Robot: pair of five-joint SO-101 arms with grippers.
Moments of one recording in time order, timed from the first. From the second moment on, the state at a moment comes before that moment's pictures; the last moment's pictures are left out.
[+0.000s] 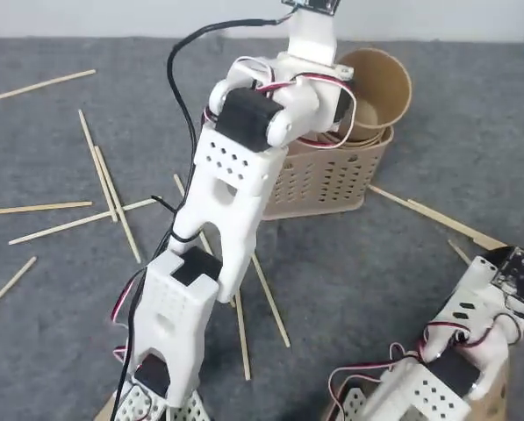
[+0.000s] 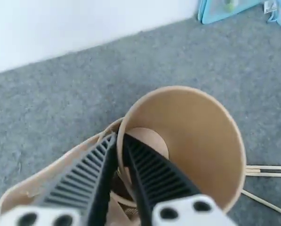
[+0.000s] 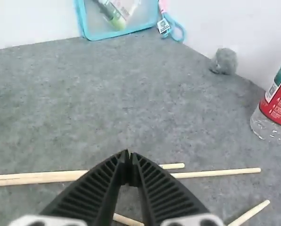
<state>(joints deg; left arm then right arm) 27.2 34.5 -76.6 93.2 15.3 38.2 -102.3 95.5 35.4 7.6</state>
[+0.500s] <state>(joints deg) 27.1 36.5 -76.6 93.9 18.5 37.8 -104.1 95.3 71.1 7.6</state>
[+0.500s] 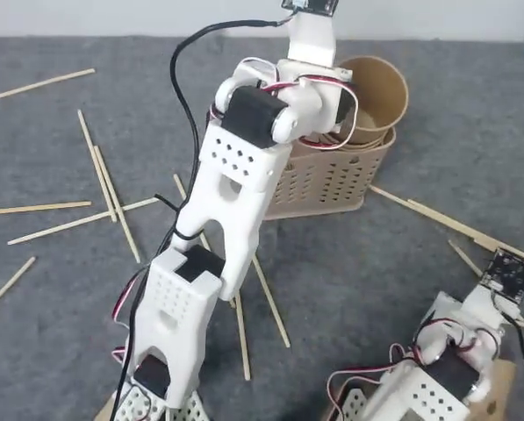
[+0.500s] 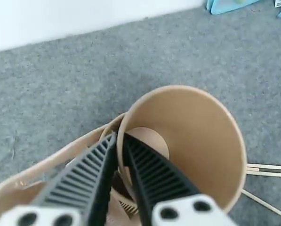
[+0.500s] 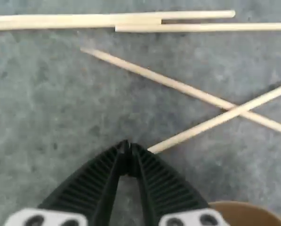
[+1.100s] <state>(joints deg) 27.0 39.5 -76.7 93.9 18.5 37.8 -104.3 95.1 72.1 7.6</state>
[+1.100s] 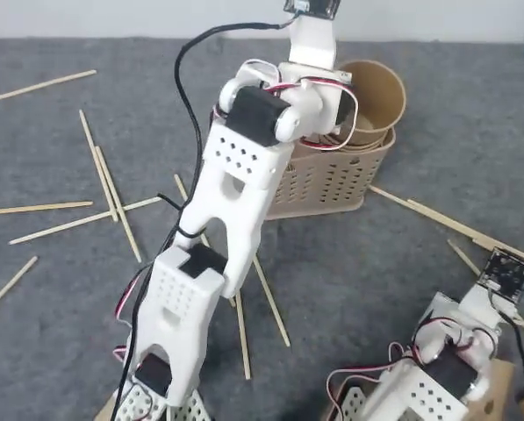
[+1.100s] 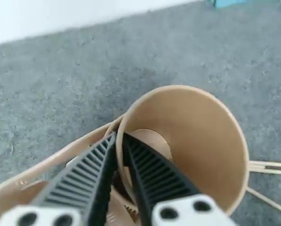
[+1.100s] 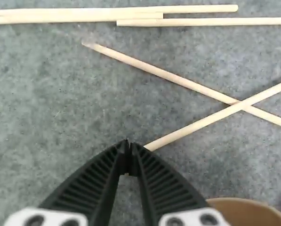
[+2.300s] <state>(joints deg) 26.5 40.8 -76.7 95.3 18.5 37.8 -104.3 95.1 72.4 7.6</state>
